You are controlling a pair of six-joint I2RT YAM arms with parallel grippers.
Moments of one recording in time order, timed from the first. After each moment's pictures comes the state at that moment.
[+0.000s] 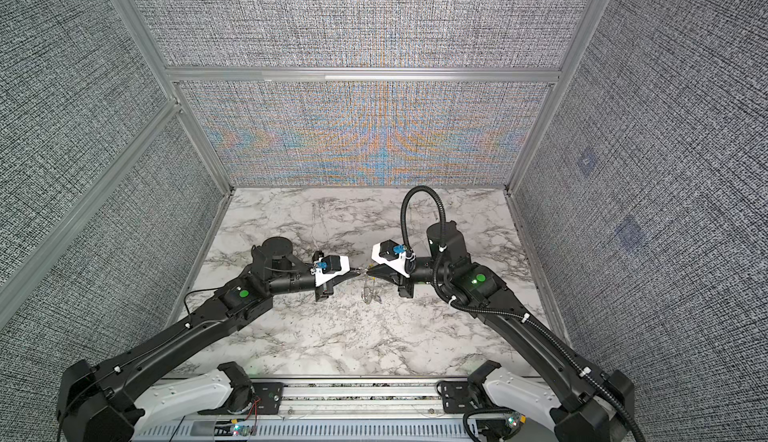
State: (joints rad) left arm -0.74 1.09 0.84 -0.08 0.60 0.50; right arm 0.60 1.05 0.96 -0.33 -0.74 -0.48
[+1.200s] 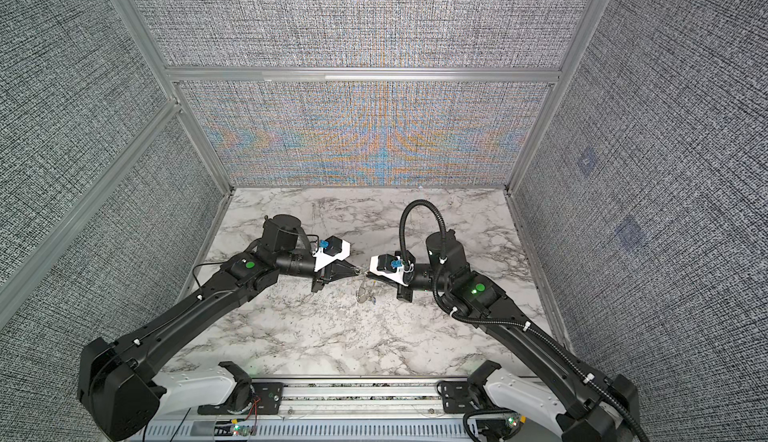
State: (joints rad) left arm -0.62 1.25 1.03 -0.34 0.87 0.53; right arm 0.64 1.01 0.88 -0.26 -0.65 -0.57
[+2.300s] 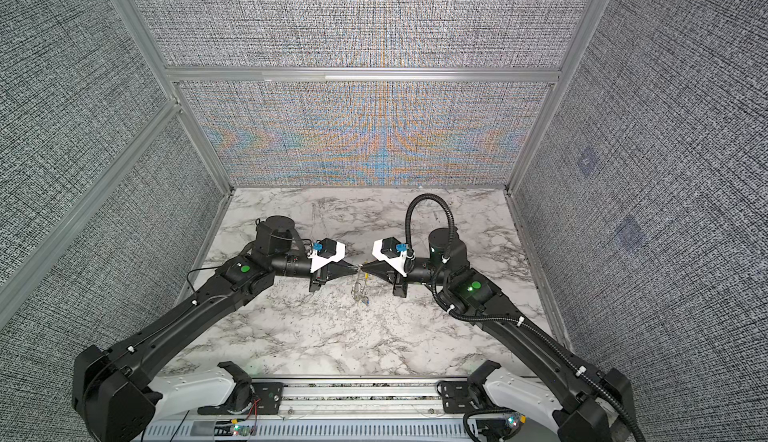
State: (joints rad) left arm -0.61 1.21 0.98 -0.28 0.89 0.54; right arm 0.62 1.05 0.86 -0.04 -0.75 -0.28
